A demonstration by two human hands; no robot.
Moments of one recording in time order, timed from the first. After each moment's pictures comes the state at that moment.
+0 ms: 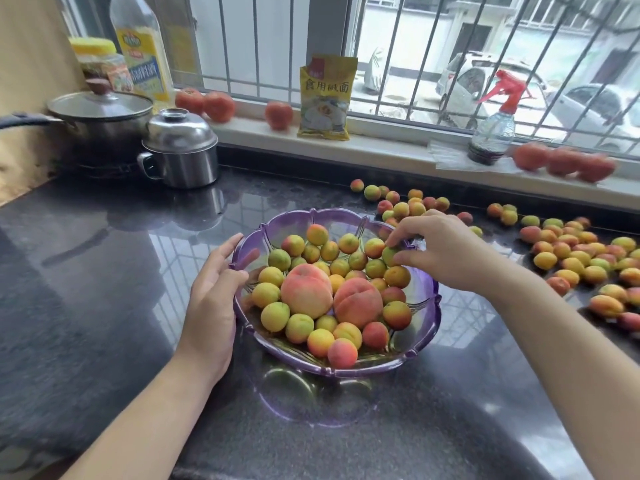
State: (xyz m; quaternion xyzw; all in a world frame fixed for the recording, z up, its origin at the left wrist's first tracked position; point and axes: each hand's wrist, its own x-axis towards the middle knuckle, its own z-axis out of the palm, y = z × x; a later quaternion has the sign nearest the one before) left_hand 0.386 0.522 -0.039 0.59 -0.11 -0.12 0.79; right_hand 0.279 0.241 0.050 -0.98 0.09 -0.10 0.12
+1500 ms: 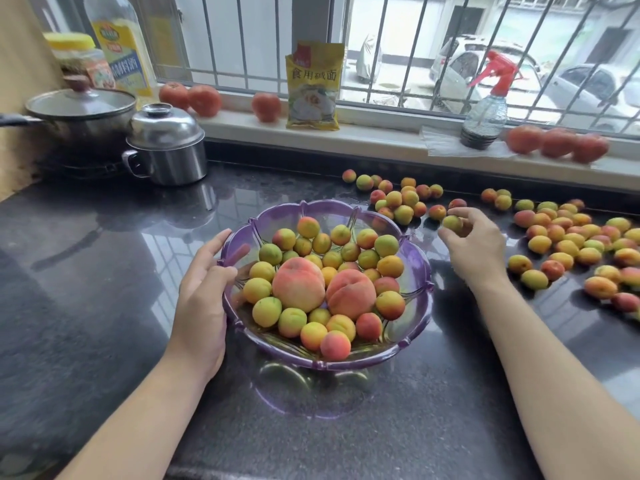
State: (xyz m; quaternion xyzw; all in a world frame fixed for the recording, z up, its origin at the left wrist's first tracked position) left_hand 0.388 0.524 -0.042 0.62 -0.12 -0.12 0.77; right_hand 0.273 0.172 -0.026 -0.82 0.36 -0.35 0.26
